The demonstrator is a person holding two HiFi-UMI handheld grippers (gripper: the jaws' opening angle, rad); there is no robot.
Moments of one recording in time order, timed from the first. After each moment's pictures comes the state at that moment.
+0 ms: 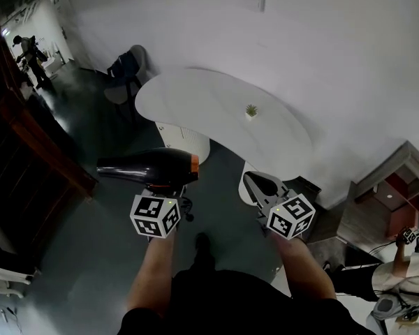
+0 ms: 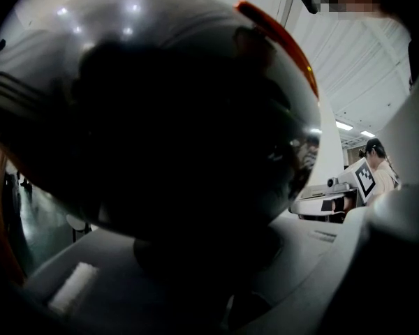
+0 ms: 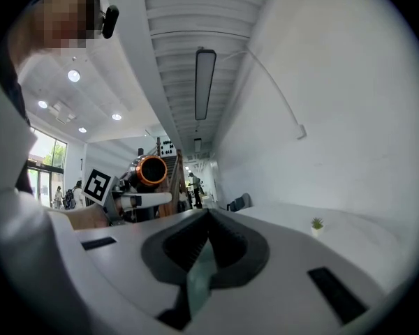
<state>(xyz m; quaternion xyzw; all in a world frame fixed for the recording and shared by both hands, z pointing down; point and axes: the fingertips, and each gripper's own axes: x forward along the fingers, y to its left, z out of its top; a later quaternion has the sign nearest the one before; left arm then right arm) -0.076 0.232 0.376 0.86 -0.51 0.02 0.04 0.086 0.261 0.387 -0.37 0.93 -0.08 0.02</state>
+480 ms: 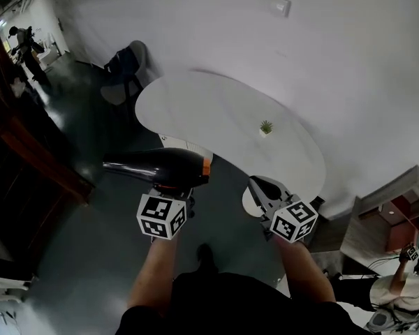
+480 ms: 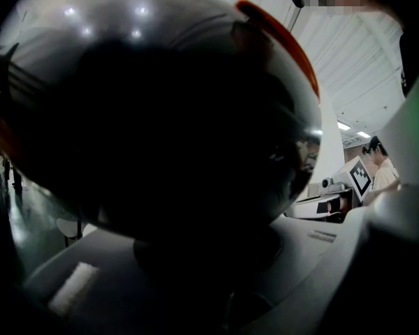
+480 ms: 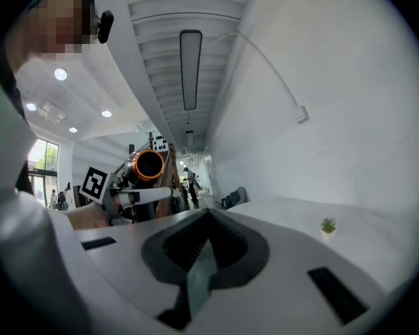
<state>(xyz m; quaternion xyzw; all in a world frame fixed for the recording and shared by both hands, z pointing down) -0.112 0.098 0.386 0.88 -0.48 0.03 0.04 0.040 0.129 0.406 -0.38 0.92 -0.11 0.00</state>
